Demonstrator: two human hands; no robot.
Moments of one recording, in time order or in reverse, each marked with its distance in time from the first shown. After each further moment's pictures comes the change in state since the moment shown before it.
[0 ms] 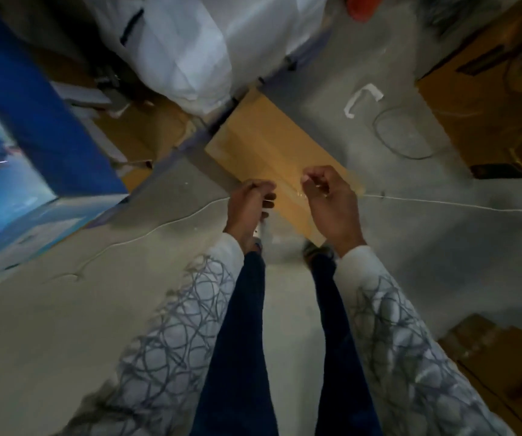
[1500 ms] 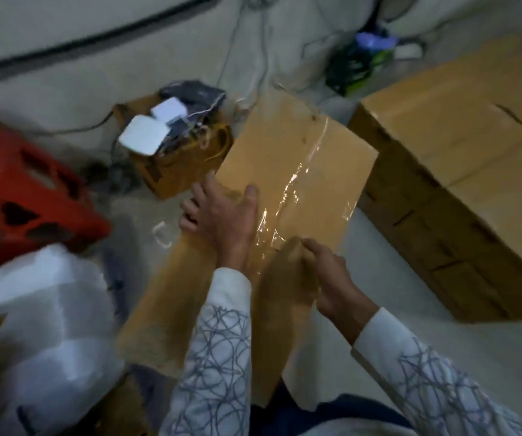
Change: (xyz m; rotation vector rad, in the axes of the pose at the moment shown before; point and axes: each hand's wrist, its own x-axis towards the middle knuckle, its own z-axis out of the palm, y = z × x) left_hand -0.386 0.023 0.133 1.206 -0.442 1.298; right_hand -0.376 0.004 -0.080 1.466 1.057 0.812
